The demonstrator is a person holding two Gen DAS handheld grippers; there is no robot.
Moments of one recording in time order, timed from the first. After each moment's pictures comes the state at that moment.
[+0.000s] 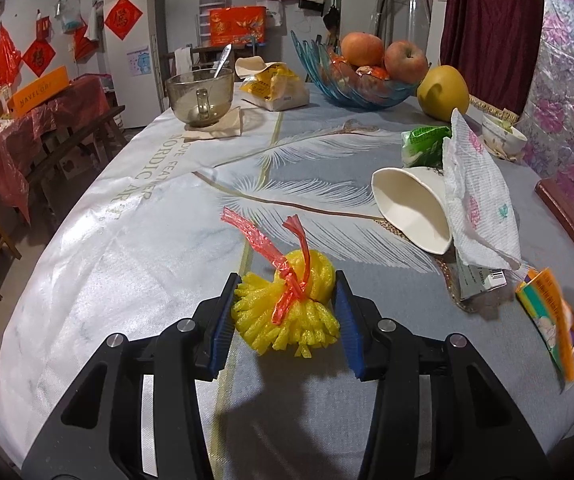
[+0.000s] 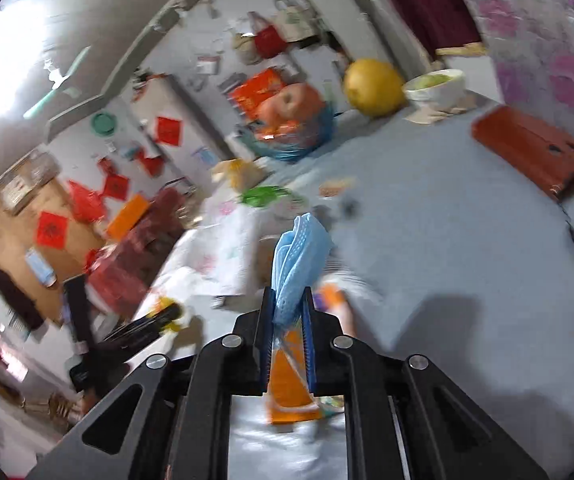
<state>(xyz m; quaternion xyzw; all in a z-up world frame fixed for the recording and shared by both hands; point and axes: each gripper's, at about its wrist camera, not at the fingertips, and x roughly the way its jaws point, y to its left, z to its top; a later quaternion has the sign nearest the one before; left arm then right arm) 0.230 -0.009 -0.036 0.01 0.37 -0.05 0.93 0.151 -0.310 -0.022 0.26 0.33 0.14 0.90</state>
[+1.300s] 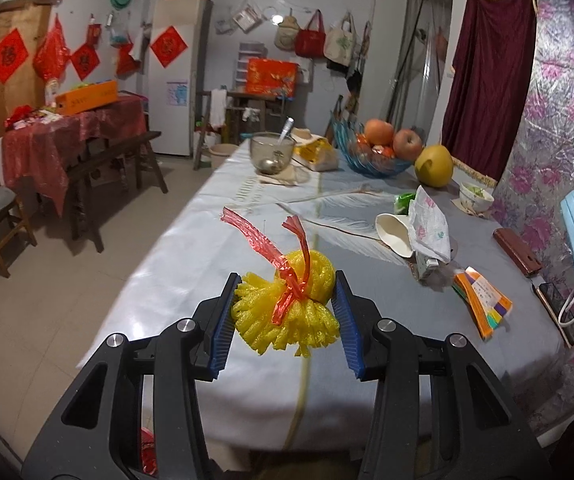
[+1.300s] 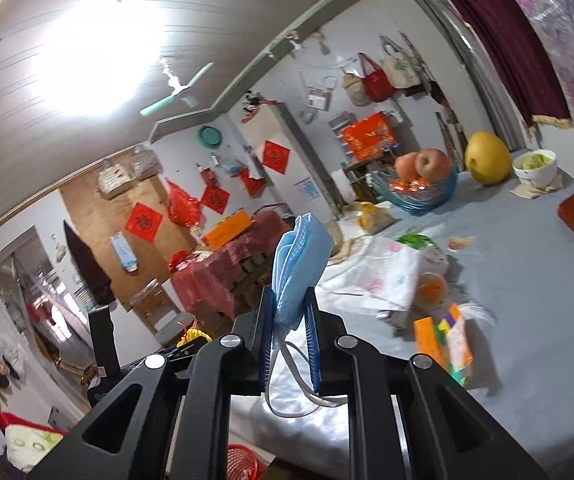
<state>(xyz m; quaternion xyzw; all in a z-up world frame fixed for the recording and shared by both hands) 0.055 0.080 0.050 -0.06 0.28 -0.02 0.96 0.051 -0.261 0.076 0.25 0.20 0.29 0.90</state>
